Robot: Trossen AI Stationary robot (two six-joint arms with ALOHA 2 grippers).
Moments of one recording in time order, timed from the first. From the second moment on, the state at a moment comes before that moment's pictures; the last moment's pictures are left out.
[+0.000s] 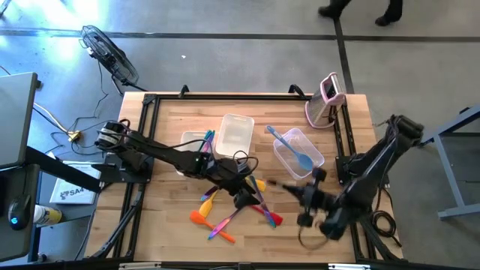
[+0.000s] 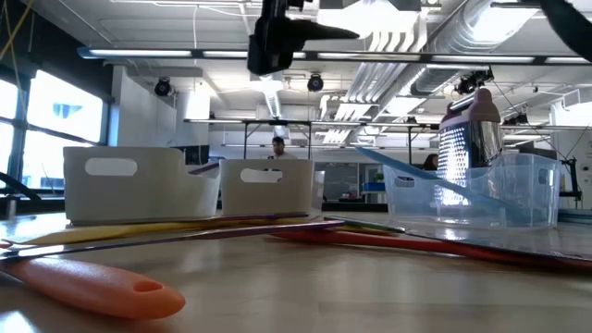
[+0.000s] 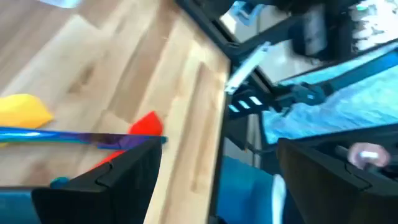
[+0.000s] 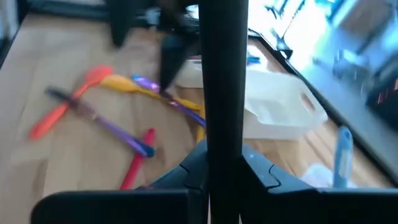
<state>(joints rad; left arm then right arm) -0.24 1.69 1.22 0.04 0.13 -0.92 0.85 1.38 1.03 -0.69 1.07 0.77</state>
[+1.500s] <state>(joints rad) -0.52 1.69 1.22 -0.06 -0.12 -0.76 -0.11 0.95 0.45 -0.23 0.22 0.68</state>
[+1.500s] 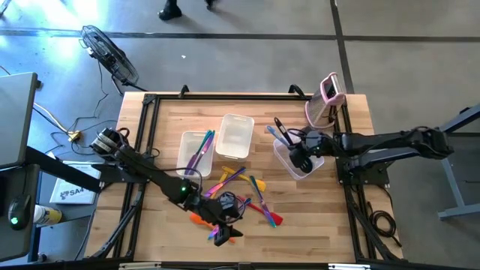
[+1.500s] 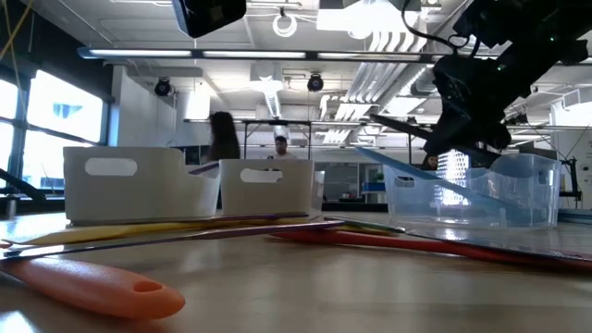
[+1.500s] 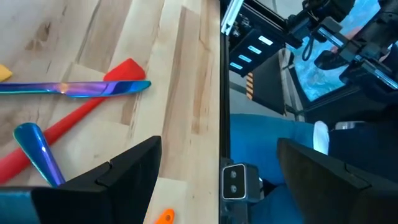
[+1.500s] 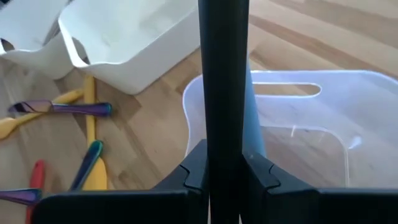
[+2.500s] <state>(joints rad) -0.52 1.69 1.22 -0.06 -0.17 -0.74 -0.11 1.14 0.45 -0.18 0.19 0.66</state>
